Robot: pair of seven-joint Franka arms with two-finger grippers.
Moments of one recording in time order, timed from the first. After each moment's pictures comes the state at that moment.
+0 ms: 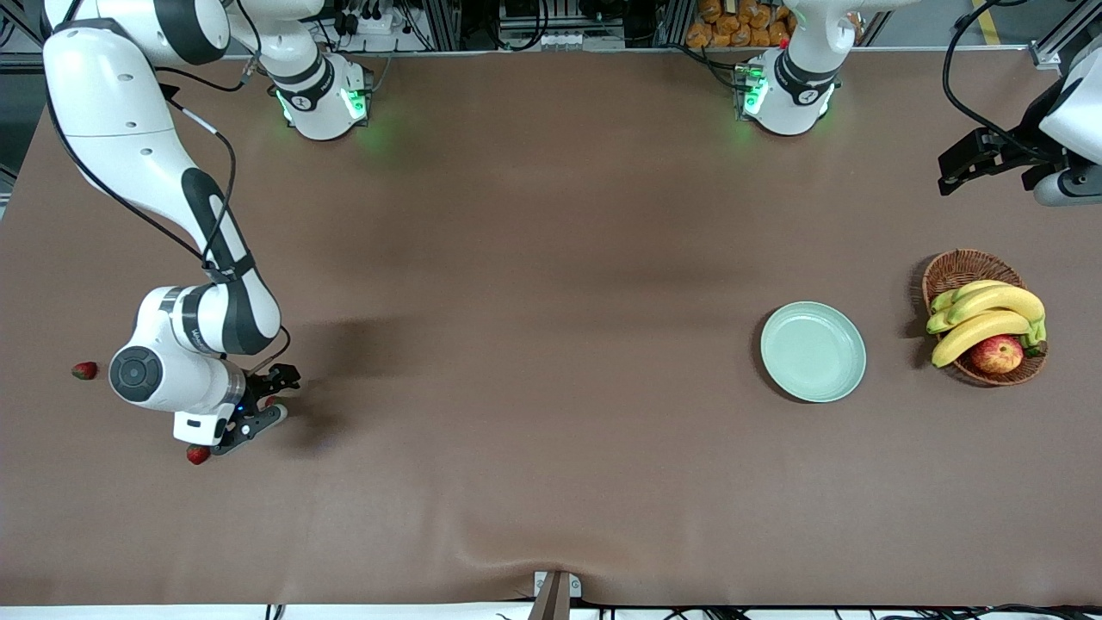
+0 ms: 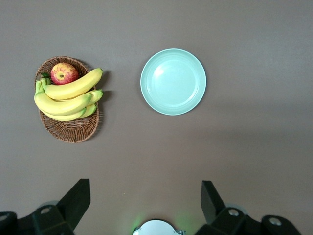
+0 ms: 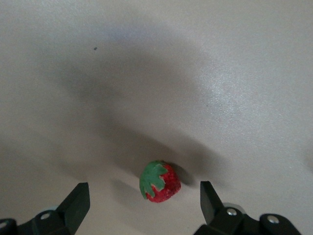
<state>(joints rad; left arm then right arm) 0.04 -0.07 -0.12 -1.58 0.05 1.45 -0.10 0.01 0.73 -0.02 -1.62 0.02 2.26 -0.60</state>
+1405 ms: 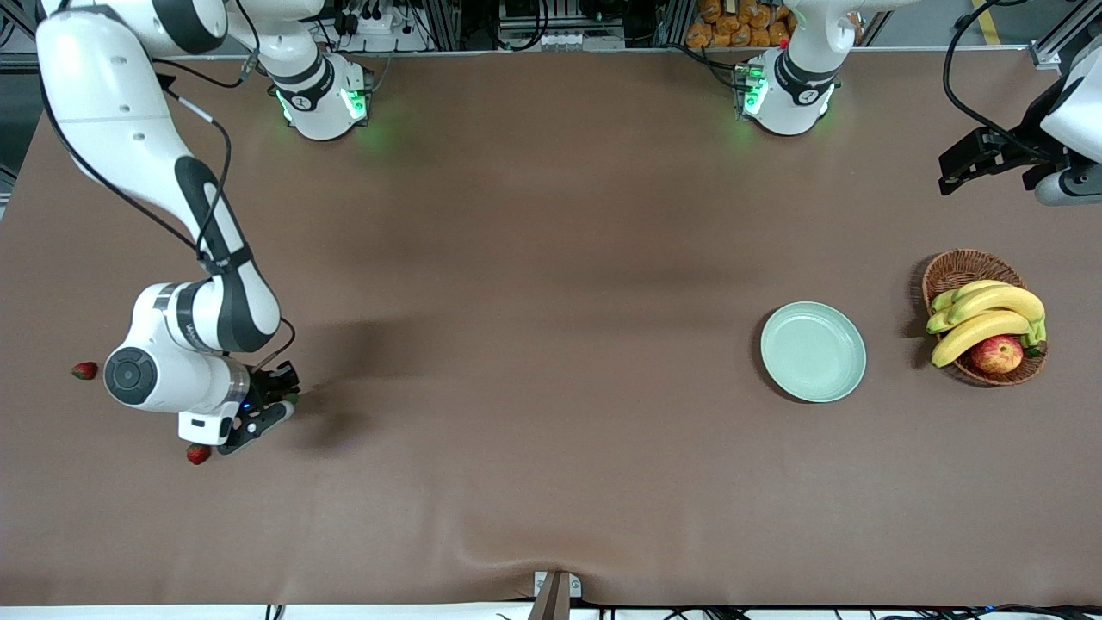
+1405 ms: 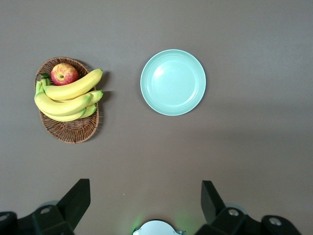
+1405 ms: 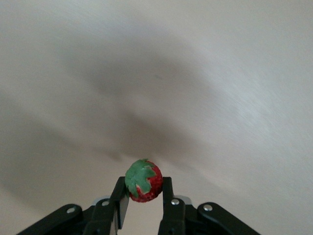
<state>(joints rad) 0.04 -0.07 -0.12 -1.58 0.05 1.45 -0.10 0.01 0.66 0.06 -1.59 0.05 2.12 -0.60</state>
